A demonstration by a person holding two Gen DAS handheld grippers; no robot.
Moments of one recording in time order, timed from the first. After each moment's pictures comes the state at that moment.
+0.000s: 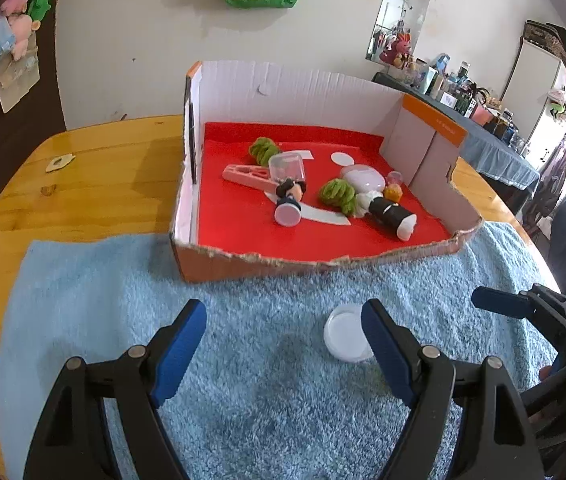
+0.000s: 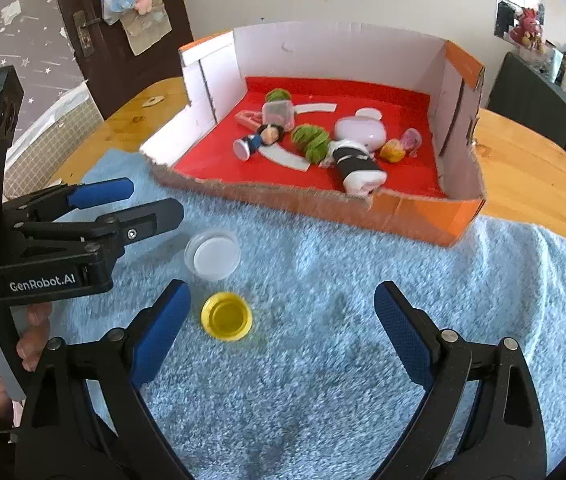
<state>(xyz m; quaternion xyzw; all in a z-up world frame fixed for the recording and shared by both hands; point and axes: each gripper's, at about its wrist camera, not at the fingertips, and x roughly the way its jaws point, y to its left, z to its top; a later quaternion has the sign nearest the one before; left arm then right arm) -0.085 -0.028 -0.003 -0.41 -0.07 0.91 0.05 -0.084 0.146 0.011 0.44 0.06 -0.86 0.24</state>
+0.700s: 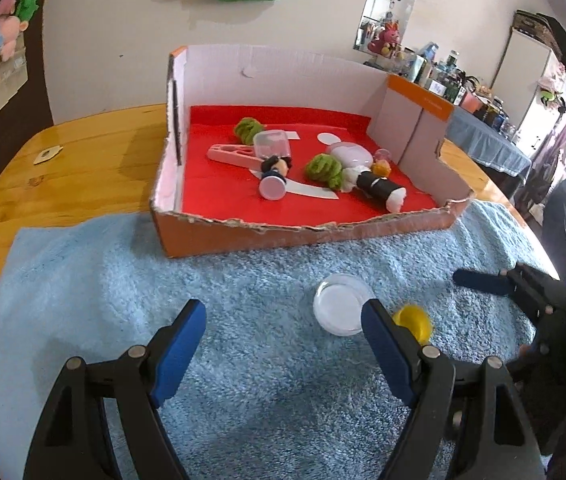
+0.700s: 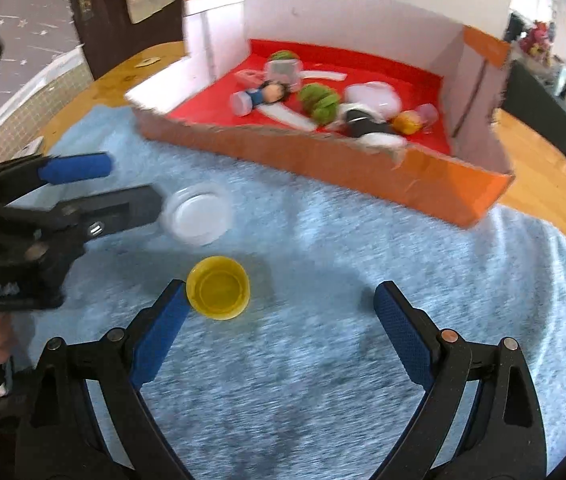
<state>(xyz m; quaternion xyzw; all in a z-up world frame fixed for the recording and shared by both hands) -0.076 -0.020 -0.016 -0.42 -0.05 0.90 0.08 -0.090 0.140 -0.017 0.45 0.12 -0.86 0.20</state>
